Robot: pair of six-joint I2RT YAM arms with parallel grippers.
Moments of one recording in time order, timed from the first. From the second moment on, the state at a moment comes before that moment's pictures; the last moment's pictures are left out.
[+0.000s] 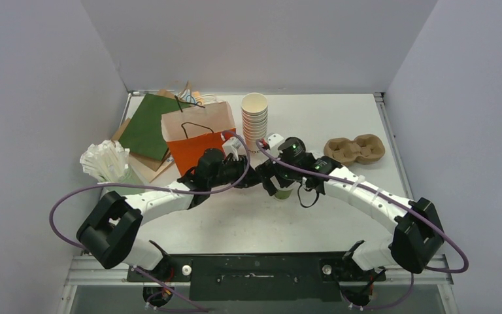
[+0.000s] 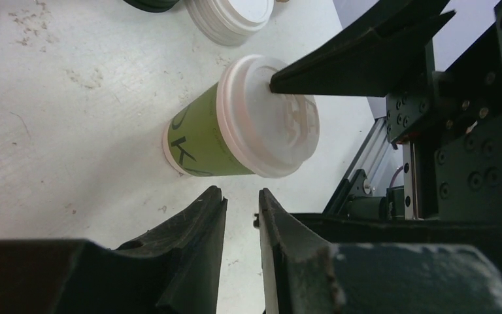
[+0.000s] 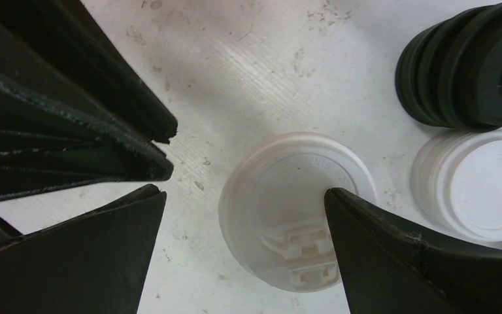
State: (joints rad) left arm -0.69 1.43 0.70 0.36 0.35 -0.74; right arm 0.73 1.36 1.01 -0.49 -0.04 0.05
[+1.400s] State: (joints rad) left arm -0.69 1.62 0.65 0.63 0.46 -0.89; right arm 0.65 1.42 1.11 -0.60 -0.02 0.02
